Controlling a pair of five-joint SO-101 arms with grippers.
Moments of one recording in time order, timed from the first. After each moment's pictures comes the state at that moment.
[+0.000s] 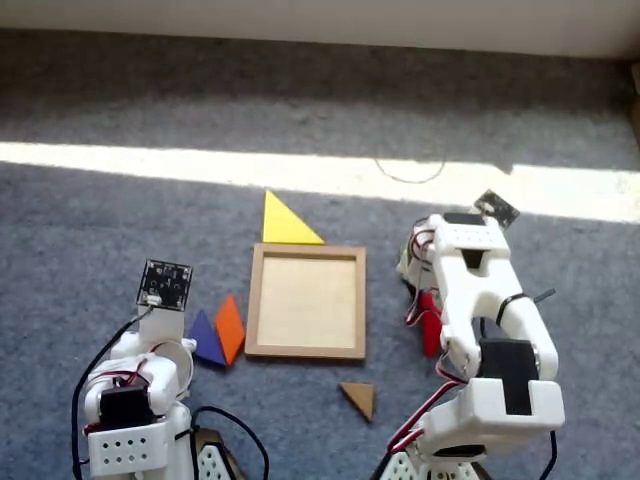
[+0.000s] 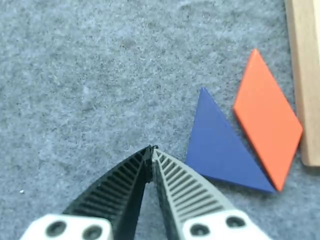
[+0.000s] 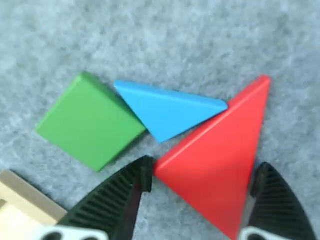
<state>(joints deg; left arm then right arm) -14.5 -102.1 96.0 76.4 -10.0 -3.4 3.2 32.9 59.1 -38.0</state>
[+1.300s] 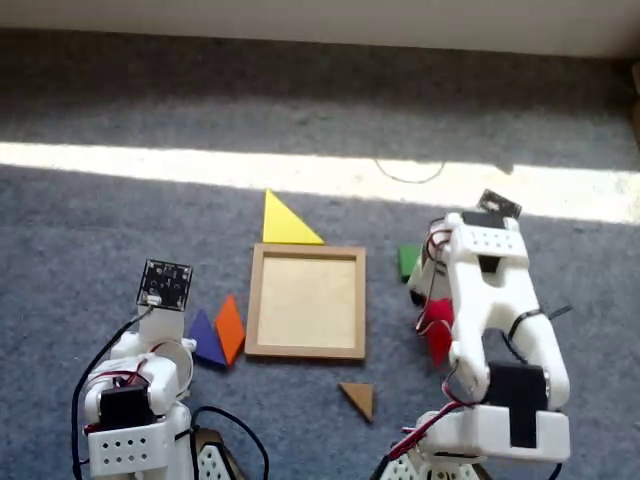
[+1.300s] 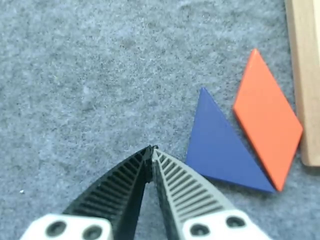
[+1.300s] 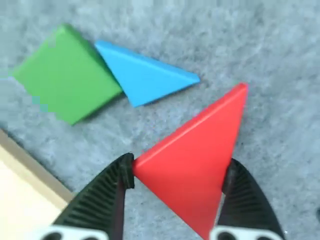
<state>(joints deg) -14.5 -102.1 96.0 76.4 -10.0 -0.8 -6.9 33.5 69.6 -23.8</state>
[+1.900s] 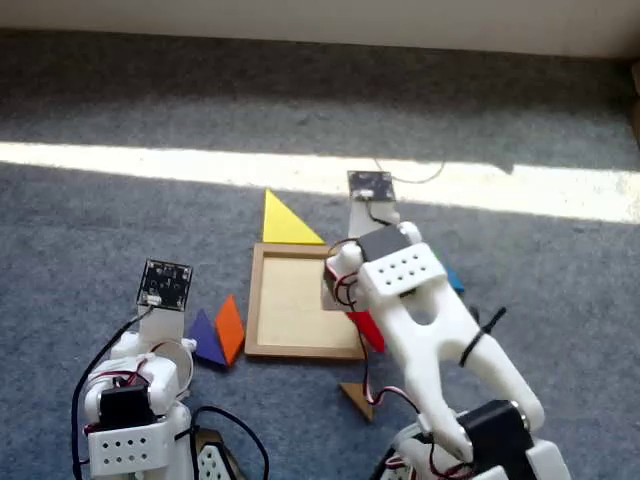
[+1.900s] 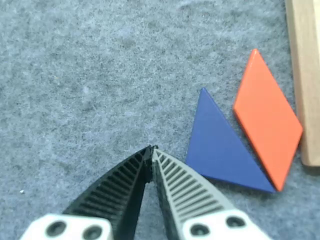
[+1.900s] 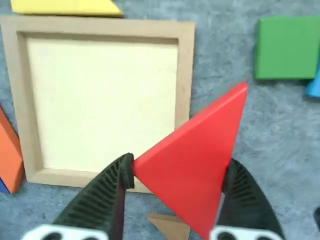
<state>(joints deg) -14.5 -102.1 96.0 76.4 -10.0 -30.9 -14.3 33.7 69.9 -19.9</state>
